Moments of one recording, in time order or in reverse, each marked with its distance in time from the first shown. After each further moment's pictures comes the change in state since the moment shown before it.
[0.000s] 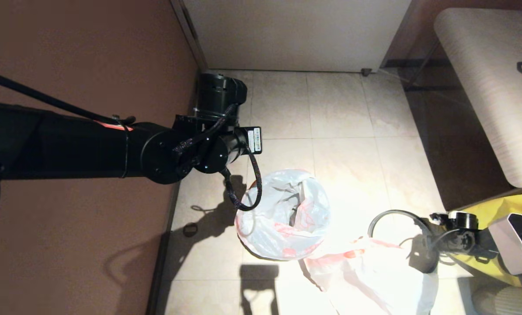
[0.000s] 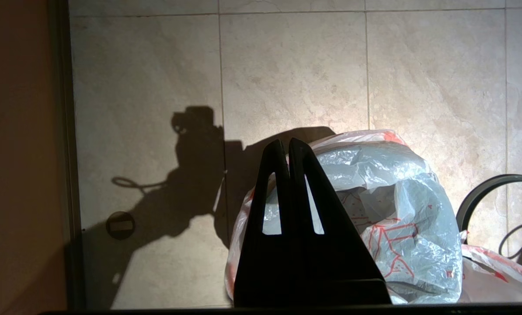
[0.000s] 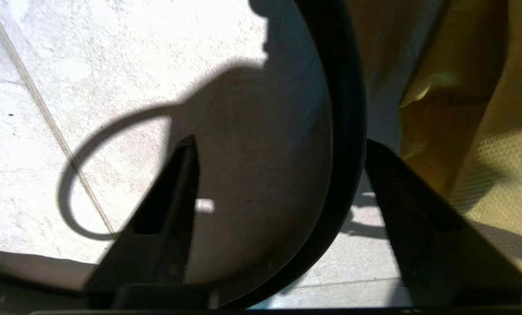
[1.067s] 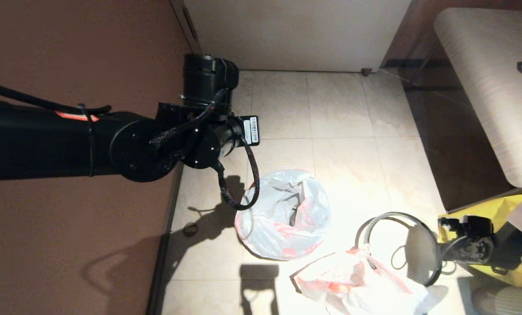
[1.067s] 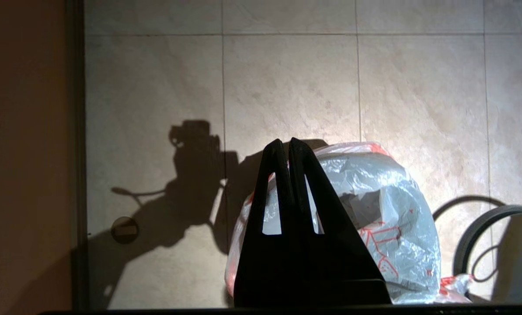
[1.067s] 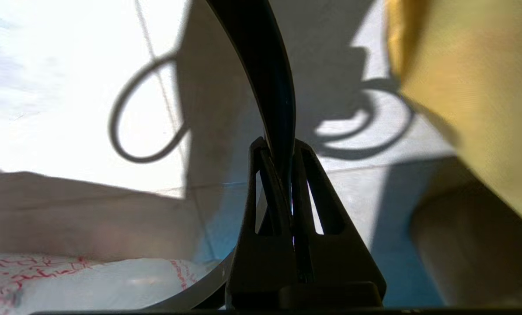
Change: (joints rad) left arm -0.039 -0.078 0.019 0.012 0.046 0.003; right arm 0.016 -0.339 0.695 -0.346 -0.039 0.010
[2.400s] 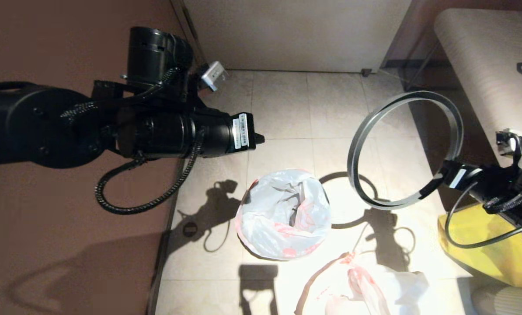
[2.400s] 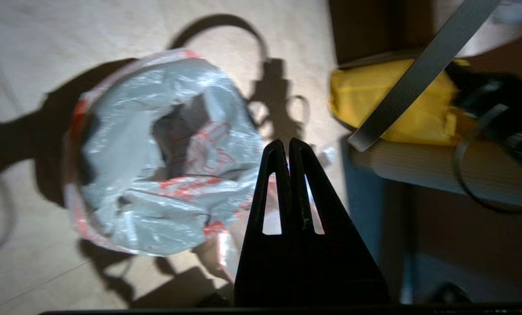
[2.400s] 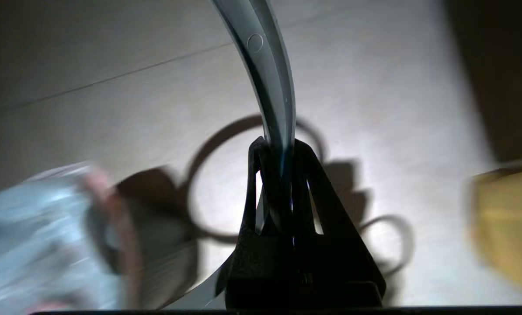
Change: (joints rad) left arm 0.069 -0.156 0.039 0.216 -0.701 -0.147; right arm 0.336 -0.922 0.652 -0.506 -0.101 0.473
